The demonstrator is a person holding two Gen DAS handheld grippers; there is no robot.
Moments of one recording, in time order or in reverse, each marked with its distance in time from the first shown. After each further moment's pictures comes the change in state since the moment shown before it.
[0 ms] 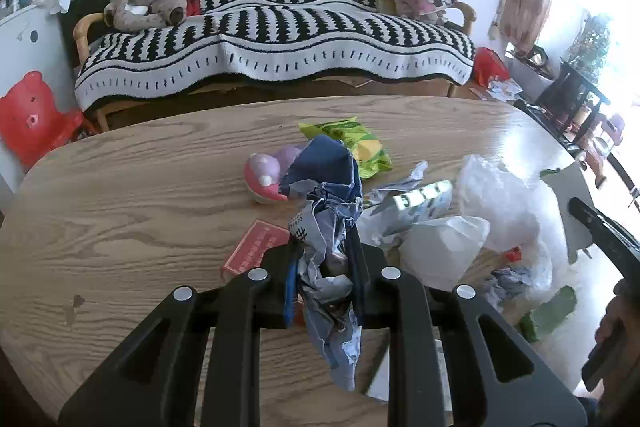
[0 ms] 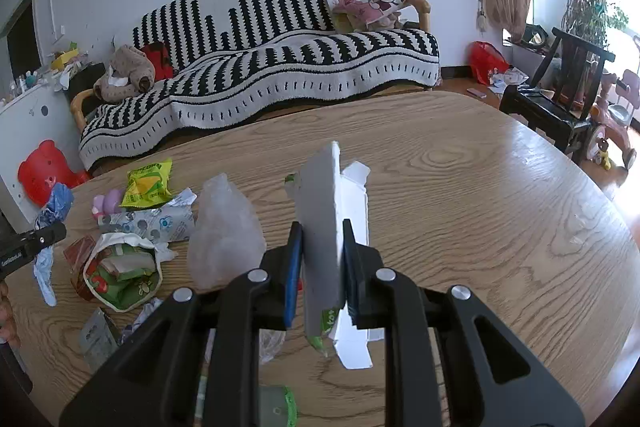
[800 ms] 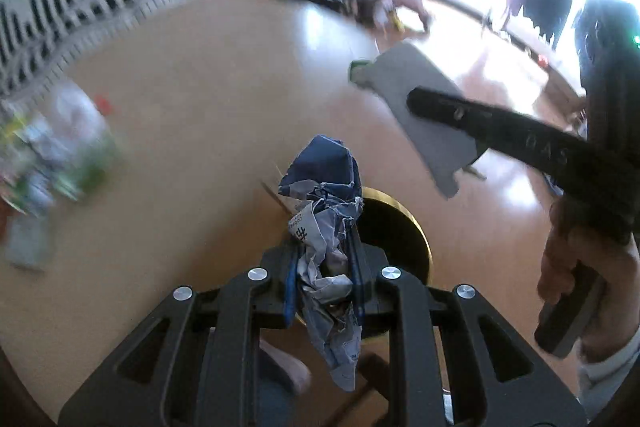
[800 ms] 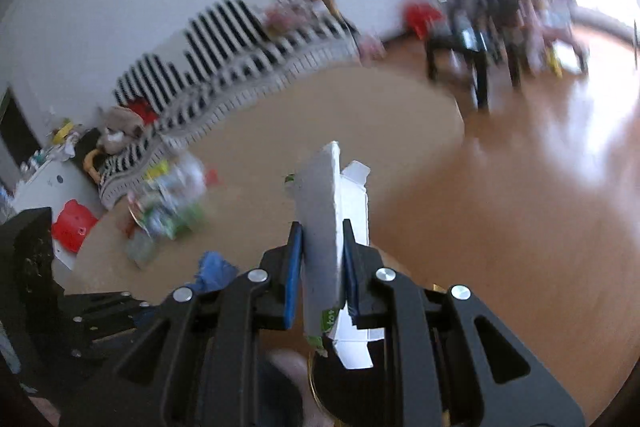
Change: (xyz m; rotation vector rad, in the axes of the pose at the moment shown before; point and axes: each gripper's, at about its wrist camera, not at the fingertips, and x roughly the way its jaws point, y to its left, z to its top) left arm -0.107 -0.339 -0.191 0.521 0.318 -0.486; right arm -0.229 -0.207 -0.167 0.328 0.109 0.010
